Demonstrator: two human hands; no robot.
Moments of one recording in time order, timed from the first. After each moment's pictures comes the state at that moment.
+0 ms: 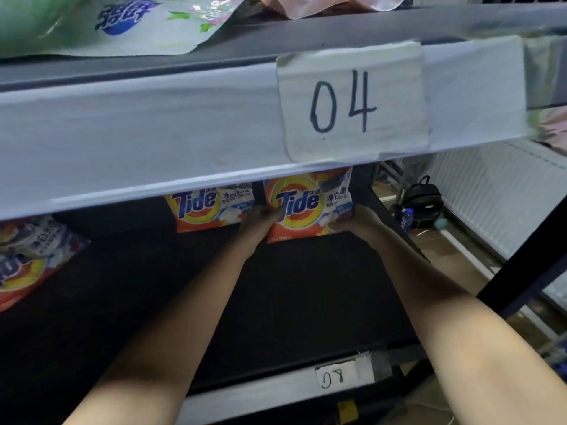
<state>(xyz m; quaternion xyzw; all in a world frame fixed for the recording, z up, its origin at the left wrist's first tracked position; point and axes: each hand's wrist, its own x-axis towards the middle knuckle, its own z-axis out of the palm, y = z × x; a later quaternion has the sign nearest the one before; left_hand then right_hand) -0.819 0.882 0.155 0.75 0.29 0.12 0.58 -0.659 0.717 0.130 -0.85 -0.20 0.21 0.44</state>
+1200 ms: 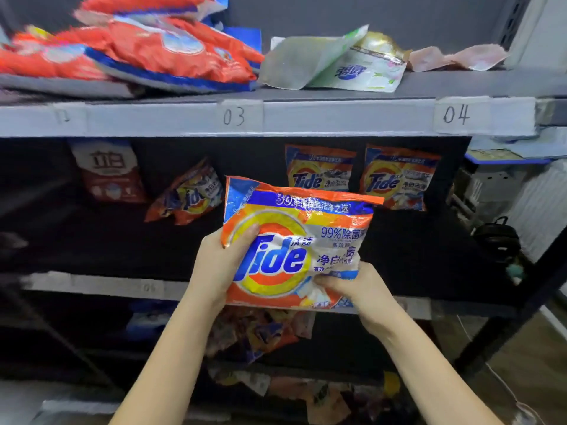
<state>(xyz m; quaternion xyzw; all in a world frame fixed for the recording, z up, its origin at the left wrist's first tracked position) -1.188 0.769 0.260 0.60 0.34 0.39 0.60 -1.029 0.643 0.216 -0.60 -0.34 0.37 0.62</state>
